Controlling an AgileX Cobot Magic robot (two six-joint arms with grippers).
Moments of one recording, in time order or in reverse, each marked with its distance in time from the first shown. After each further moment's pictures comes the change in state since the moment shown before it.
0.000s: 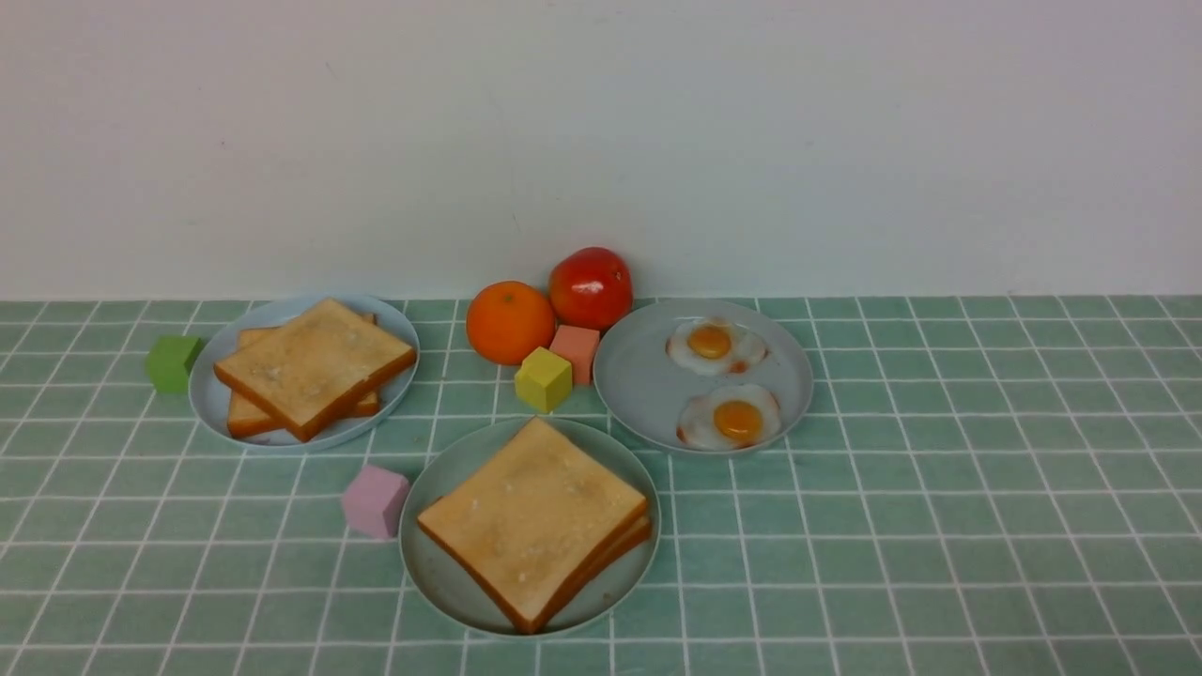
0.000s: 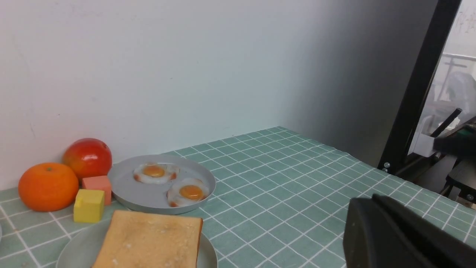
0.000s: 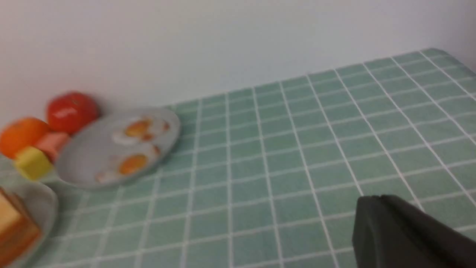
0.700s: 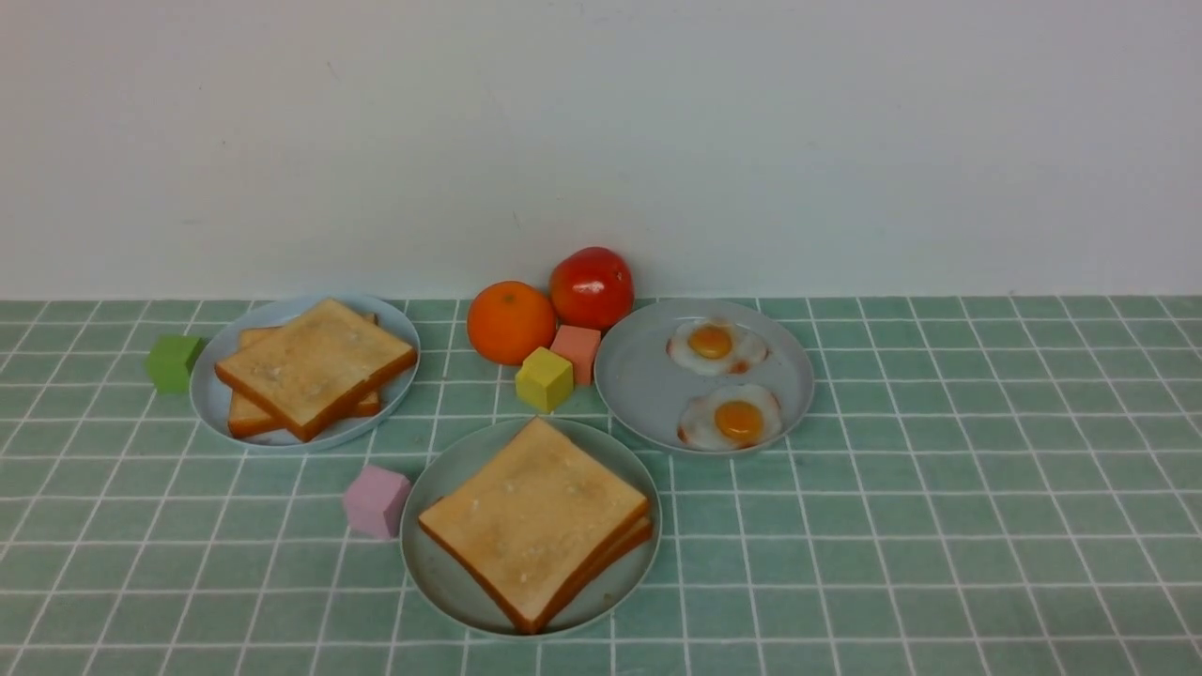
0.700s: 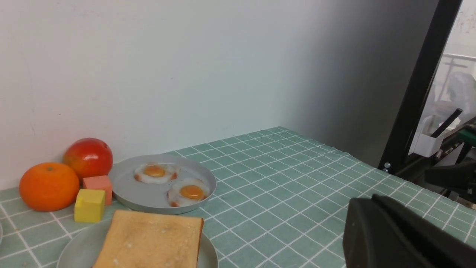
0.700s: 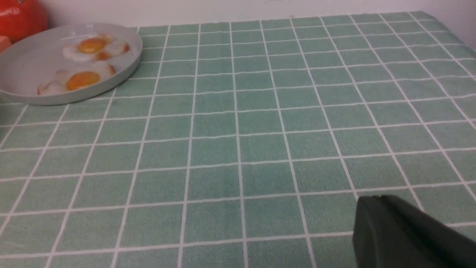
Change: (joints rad) right arm -0.011 -0.019 0.091 -0.042 0.029 -0.100; left arm 0.000 0.000 0.000 0.000 0.000 0.000
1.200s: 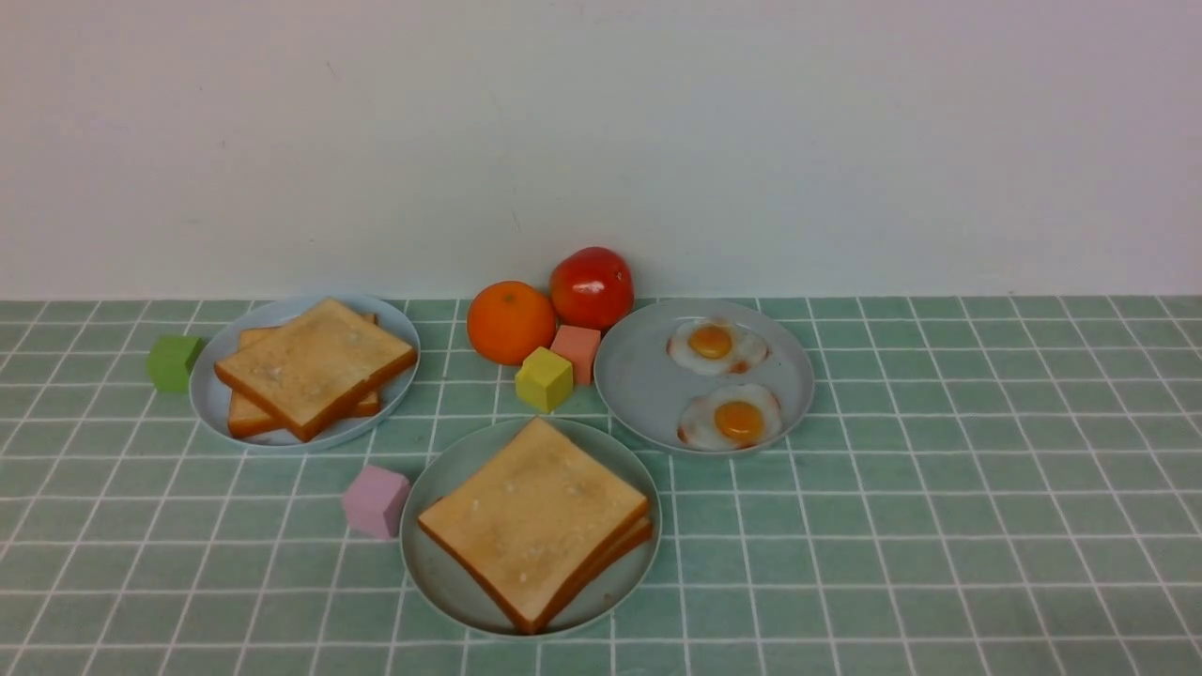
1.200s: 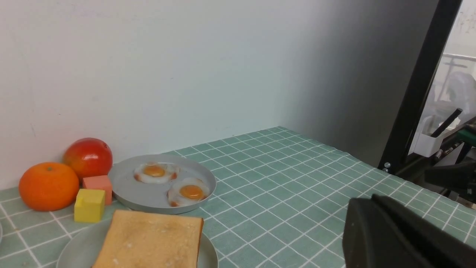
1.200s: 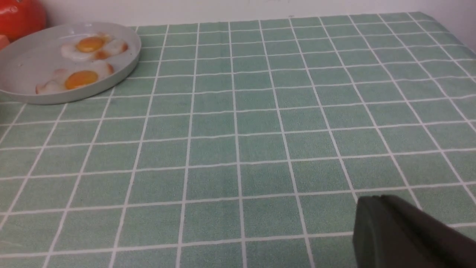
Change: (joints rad) right arm 0.000 0.000 0.000 -0.005 0.000 -0.001; left arm 0.000 0.000 0.001 0.000 -0.001 0.000
